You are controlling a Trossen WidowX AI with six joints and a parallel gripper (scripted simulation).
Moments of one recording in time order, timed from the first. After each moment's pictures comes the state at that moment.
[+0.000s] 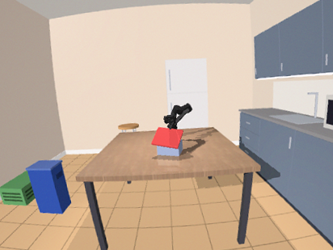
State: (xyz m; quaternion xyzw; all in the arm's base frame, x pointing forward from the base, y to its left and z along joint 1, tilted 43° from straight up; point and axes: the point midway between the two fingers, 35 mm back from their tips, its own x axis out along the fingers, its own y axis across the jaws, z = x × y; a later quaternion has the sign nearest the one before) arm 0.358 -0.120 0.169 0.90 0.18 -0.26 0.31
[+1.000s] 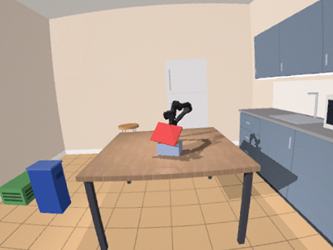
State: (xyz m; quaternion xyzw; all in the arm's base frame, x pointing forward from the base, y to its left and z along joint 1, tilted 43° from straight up) arm 0.352 -0.146 0.197 0.90 0.18 -0.26 0.31
